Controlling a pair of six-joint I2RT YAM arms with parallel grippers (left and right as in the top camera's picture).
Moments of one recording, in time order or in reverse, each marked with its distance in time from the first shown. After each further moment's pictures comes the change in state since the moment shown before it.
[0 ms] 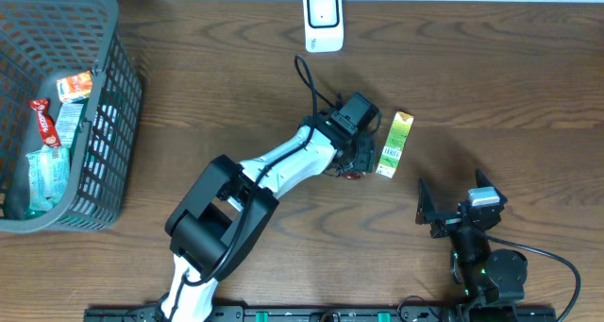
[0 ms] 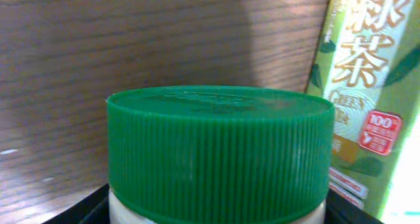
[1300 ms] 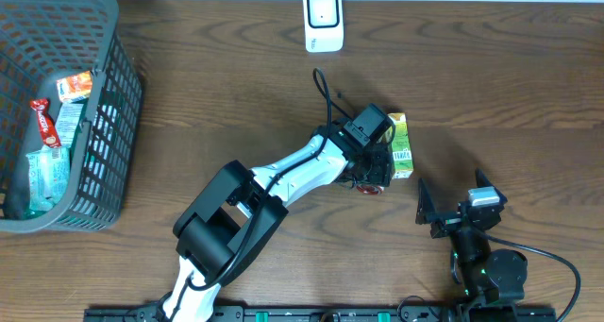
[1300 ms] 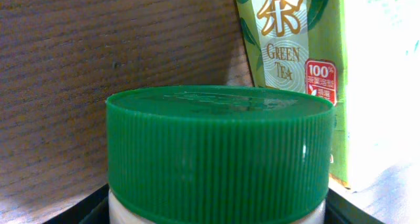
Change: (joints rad) left arm -0.061 0.008 0.000 0.025 0.128 -0.030; right arm 0.000 0.000 0.000 0.000 0.000 0.000
